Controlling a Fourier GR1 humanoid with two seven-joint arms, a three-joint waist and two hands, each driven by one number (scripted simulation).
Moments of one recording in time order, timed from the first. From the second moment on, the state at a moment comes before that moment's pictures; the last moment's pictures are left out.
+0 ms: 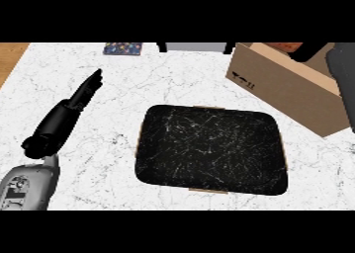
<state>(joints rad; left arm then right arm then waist) -0.25 0.20 0.03 -1.55 -0.17 -0.26 -0.06 -1.12 -0.45 -0.23 -0.53 1.03 0.13 0.00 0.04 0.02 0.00</state>
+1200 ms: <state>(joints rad) -0.24 0.19 0.02 -1.56 -0.17 -0.26 -0.06 -1.19 -0.58 -0.64 -0.21 0.64 0.28 -0.36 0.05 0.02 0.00</state>
